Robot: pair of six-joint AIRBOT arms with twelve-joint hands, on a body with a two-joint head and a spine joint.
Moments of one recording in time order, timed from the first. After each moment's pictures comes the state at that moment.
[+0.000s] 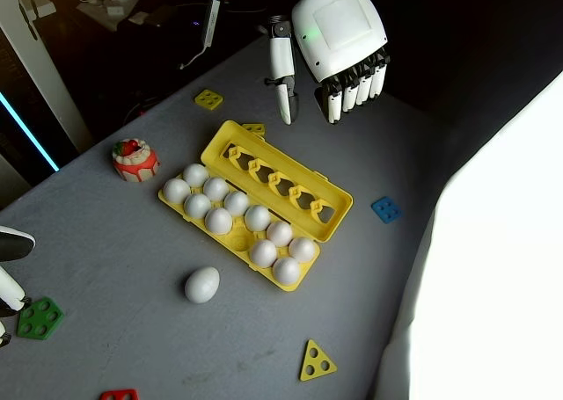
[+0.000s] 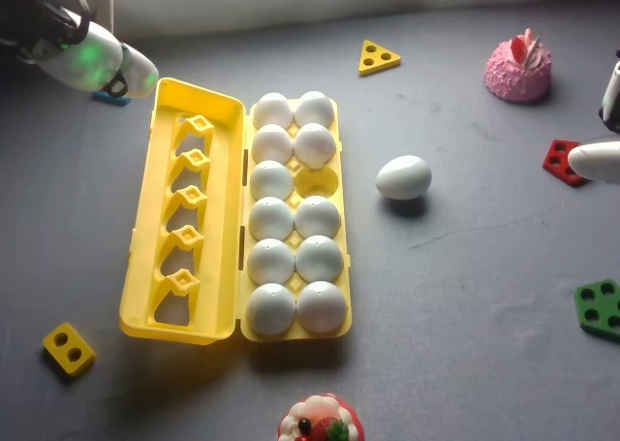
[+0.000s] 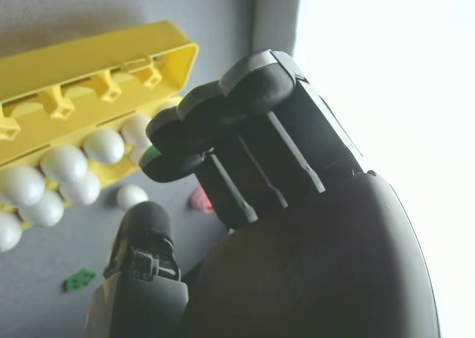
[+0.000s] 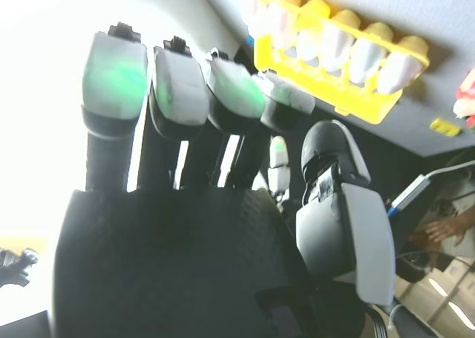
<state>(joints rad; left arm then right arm) 0.03 -0.87 1.02 0.64 0.58 0.77 -0.41 -0.61 0.81 -0.07 0.32 -1.14</state>
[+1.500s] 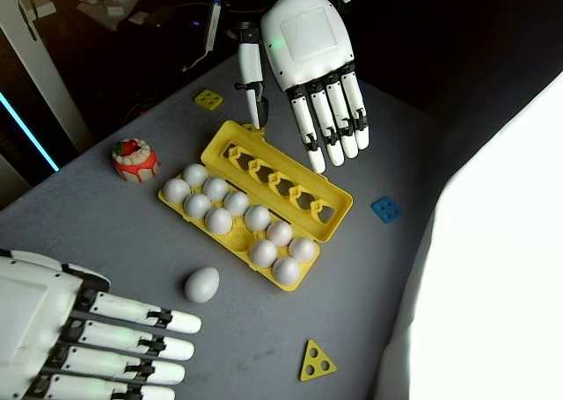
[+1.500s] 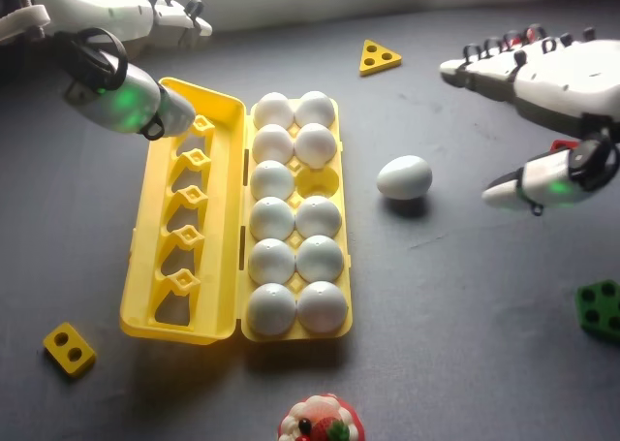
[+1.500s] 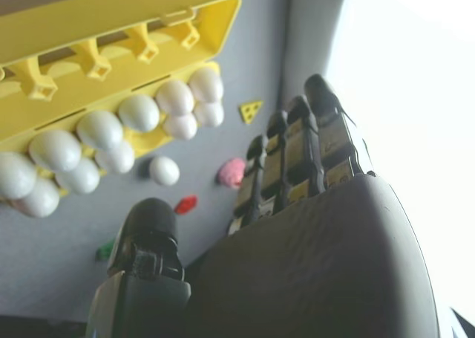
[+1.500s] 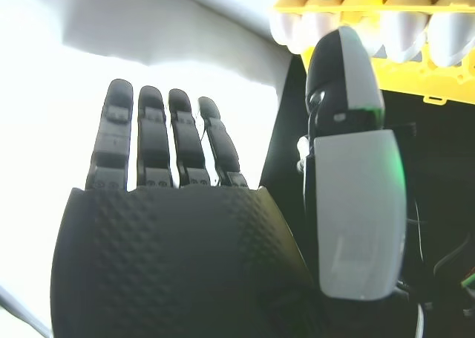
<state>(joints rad) 0.08 -0.86 0.94 0.55 0.54 0.79 -0.40 -0.98 0.97 1.09 0.33 -1.87</state>
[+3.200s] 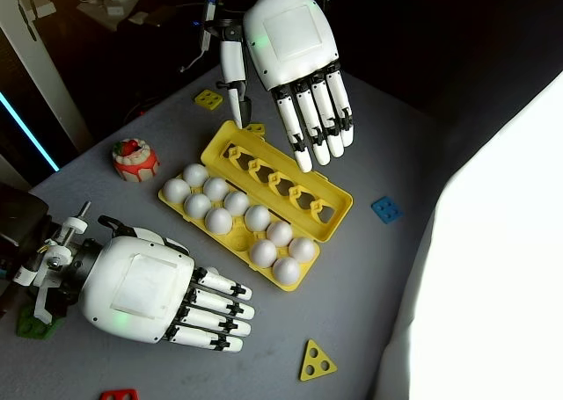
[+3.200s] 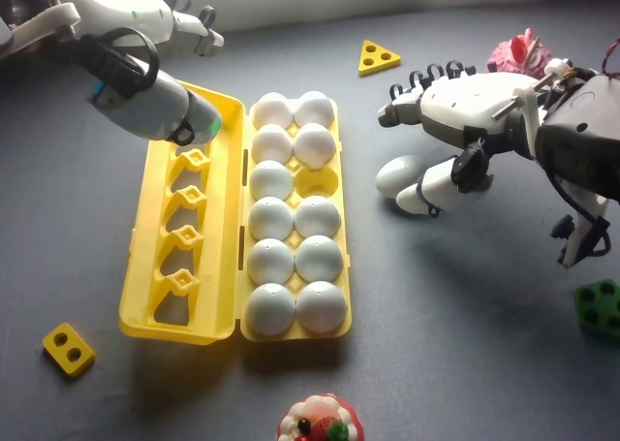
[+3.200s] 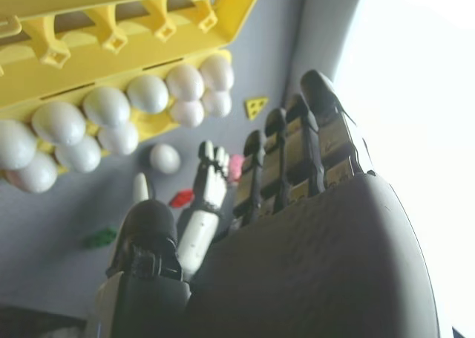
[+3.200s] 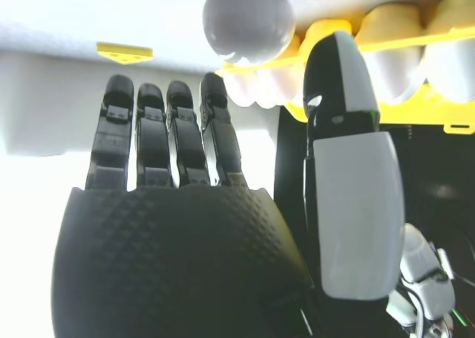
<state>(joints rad) 0.05 -0.87 0.89 0.64 0.65 0.60 -0.39 -1.29 1.19 1.40 0.41 -2.07</state>
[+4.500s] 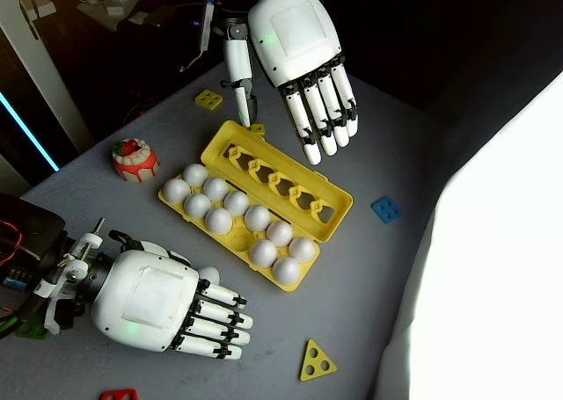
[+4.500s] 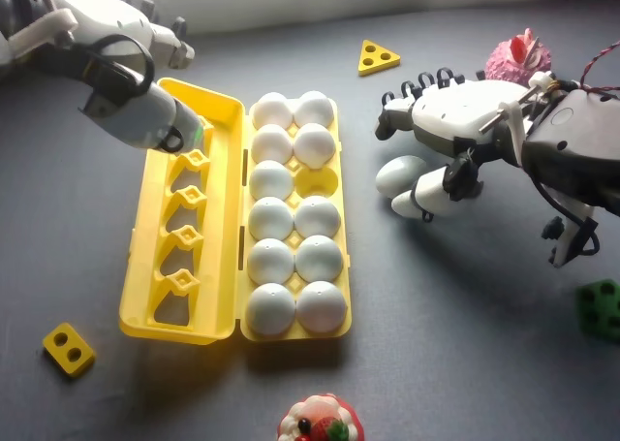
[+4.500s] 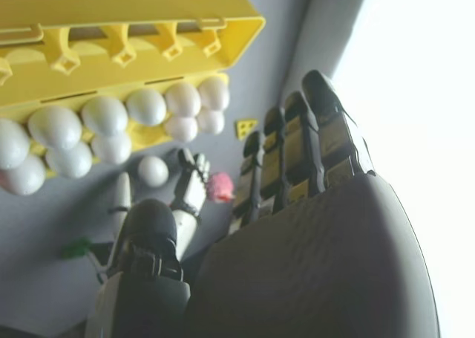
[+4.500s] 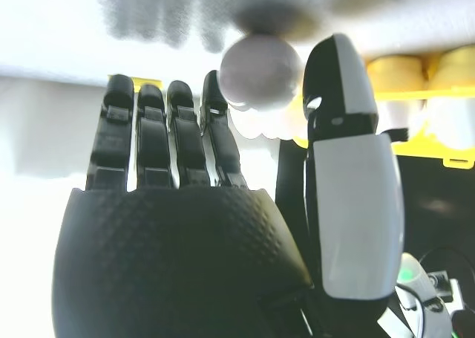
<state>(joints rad) 0.05 -0.88 0.85 0.73 0.80 0.45 -0.42 -1.34 1.25 1.30 0.40 -2.01</state>
